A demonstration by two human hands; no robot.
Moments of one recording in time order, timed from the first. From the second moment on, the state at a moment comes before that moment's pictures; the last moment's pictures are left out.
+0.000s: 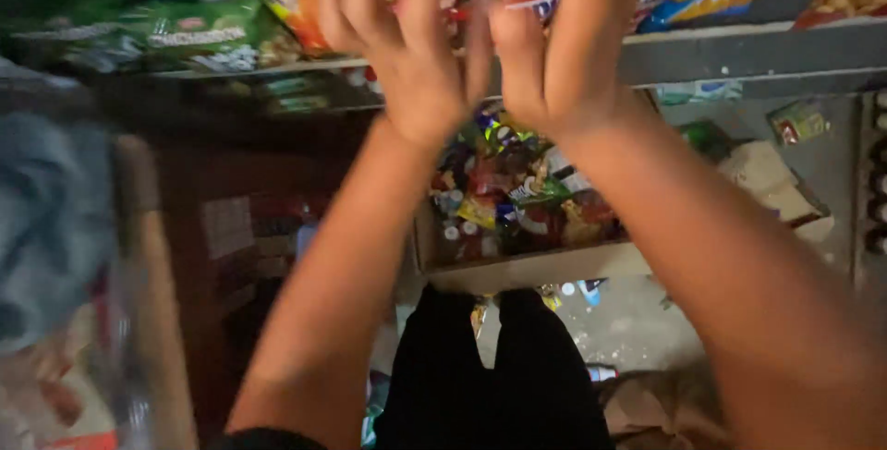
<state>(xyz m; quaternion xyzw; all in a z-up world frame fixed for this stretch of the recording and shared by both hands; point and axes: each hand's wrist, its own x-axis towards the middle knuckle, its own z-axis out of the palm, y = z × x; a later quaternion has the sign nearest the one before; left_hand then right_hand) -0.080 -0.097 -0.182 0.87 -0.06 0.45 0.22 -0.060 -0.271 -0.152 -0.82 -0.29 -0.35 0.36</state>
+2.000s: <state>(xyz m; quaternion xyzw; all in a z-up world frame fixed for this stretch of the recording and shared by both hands) -0.265 -0.151 -0.422 0.70 0.14 -0.15 0.69 -0.266 -0.350 -0.366 -0.87 -0.17 0.11 0.45</state>
